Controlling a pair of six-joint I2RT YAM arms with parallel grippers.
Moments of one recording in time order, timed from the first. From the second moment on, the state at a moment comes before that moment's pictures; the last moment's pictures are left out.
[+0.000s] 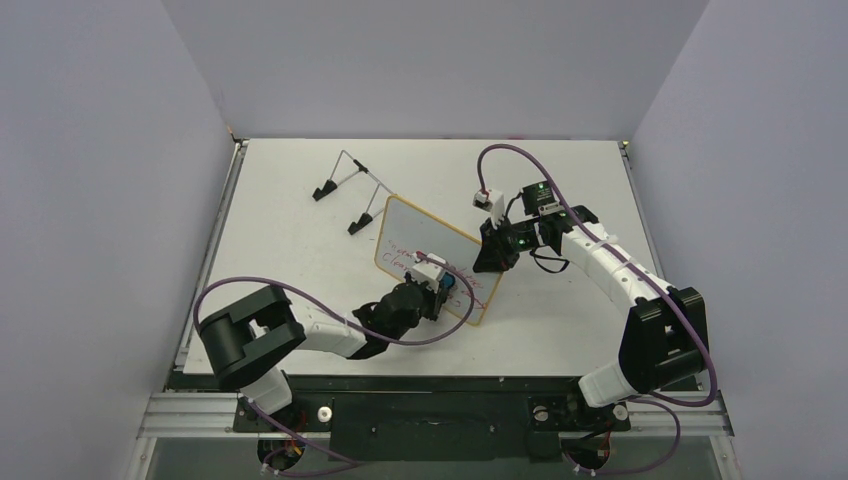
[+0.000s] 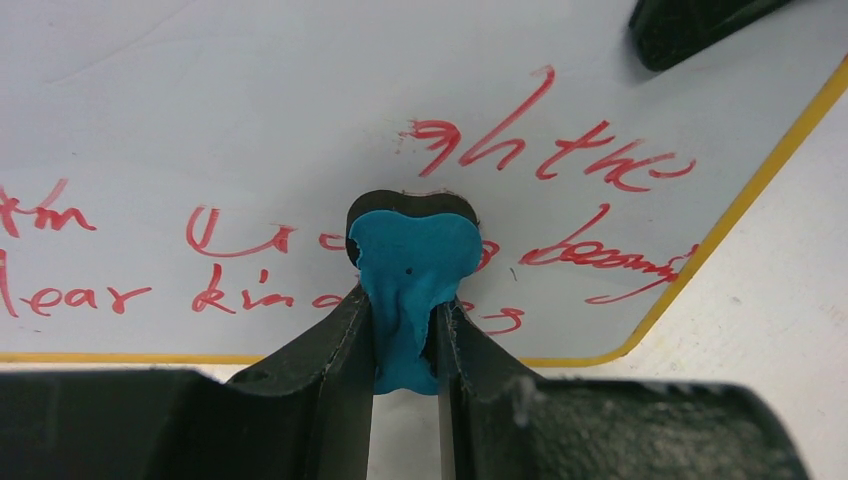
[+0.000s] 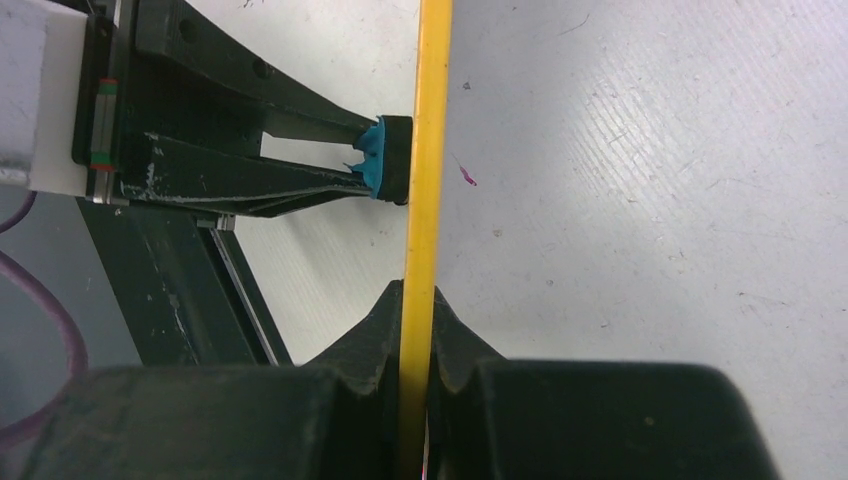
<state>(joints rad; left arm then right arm) -1.07 1.62 0.56 0.73 -0.41 -0.27 0.33 1.48 1.12 -0.69 -0.77 -0.33</state>
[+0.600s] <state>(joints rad) -1.04 1.61 0.58 0.78 -0.33 -0.26 0.33 1.48 1.12 -0.68 -0.77 -0.32</state>
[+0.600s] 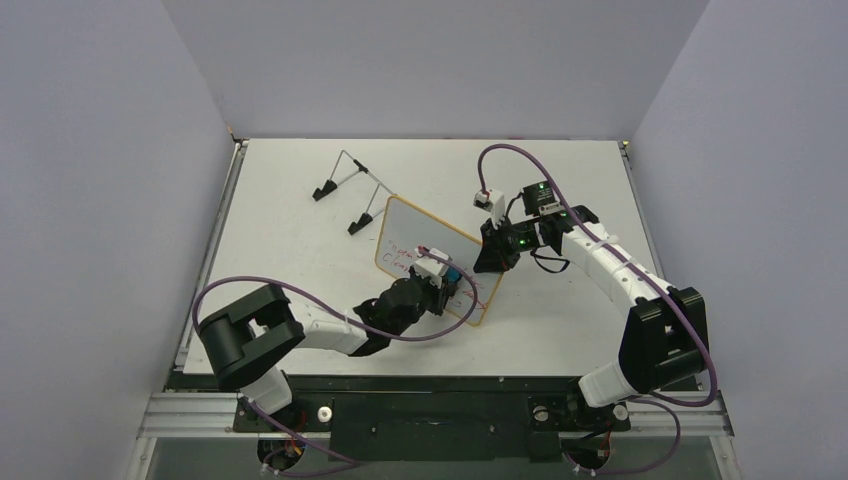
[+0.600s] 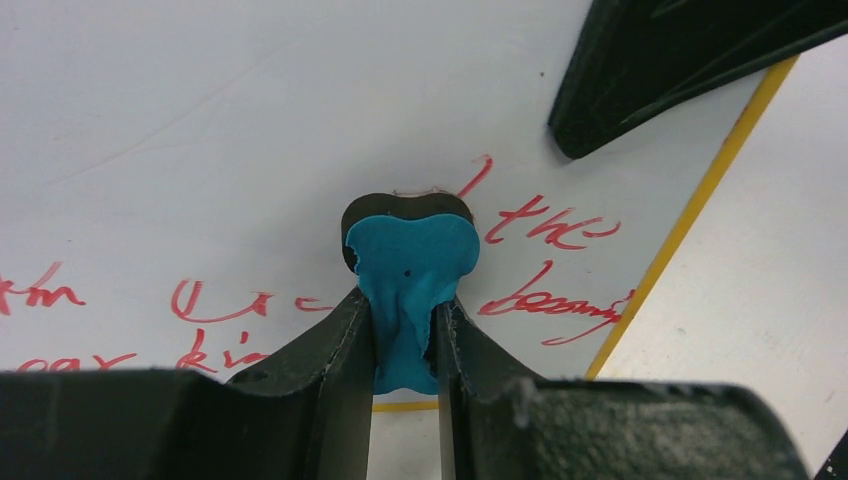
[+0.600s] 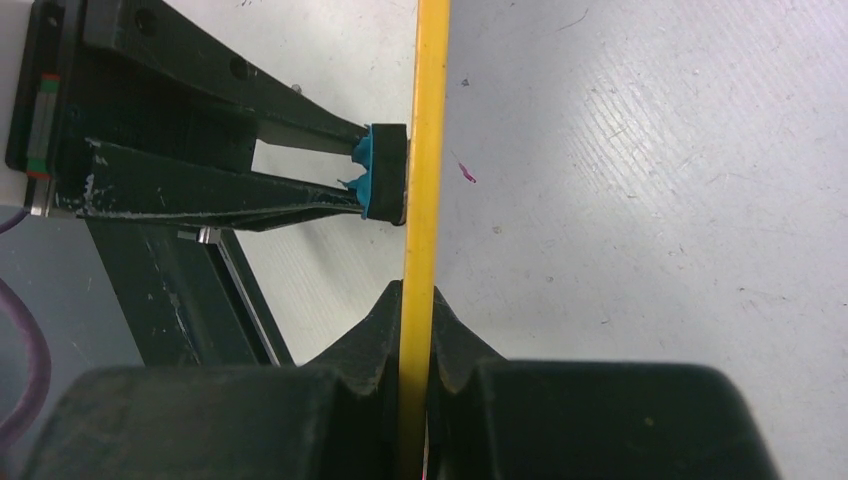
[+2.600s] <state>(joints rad) -0.97 1.56 0.60 0.75 -0.17 -0.25 0.33 1.48 1.12 -0.69 -0.77 -0.33</state>
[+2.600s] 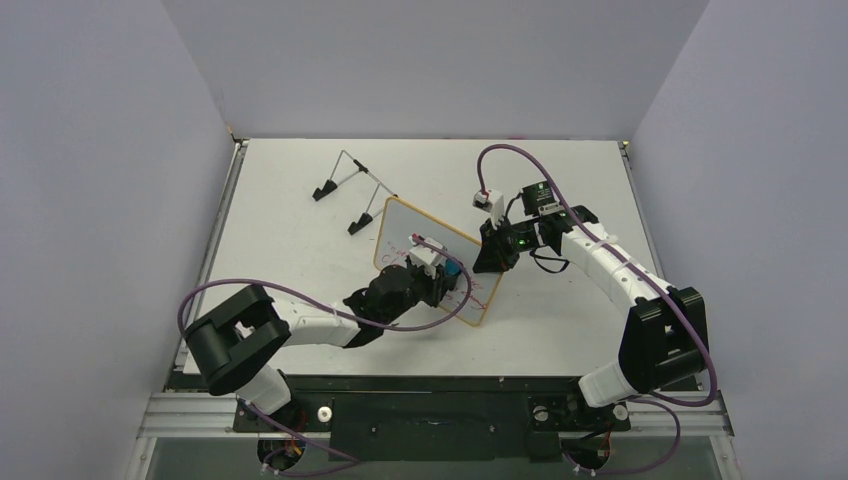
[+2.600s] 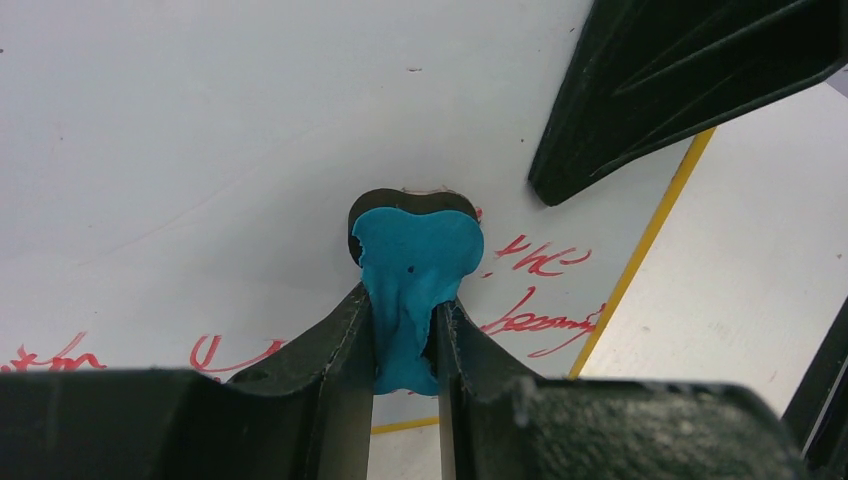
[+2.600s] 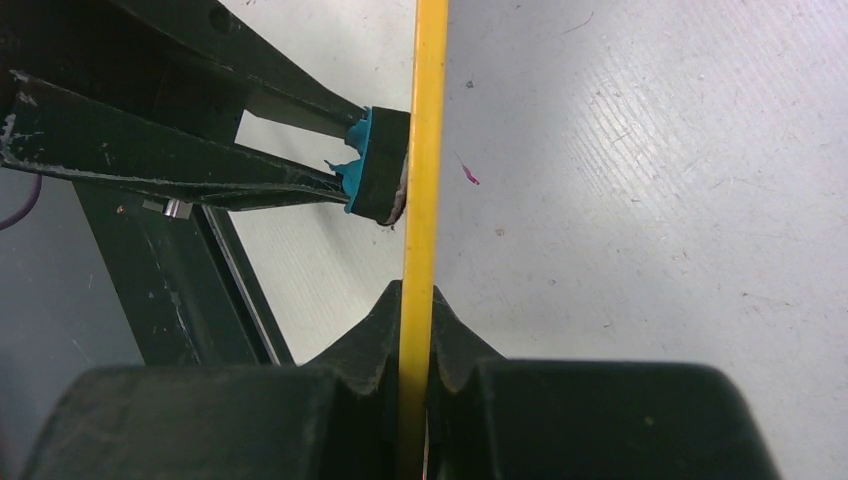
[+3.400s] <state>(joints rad) -1.05 1.30 0.55 0.64 -0.25 -0.22 0.34 1.48 1.12 -0.70 -0.78 -0.34</state>
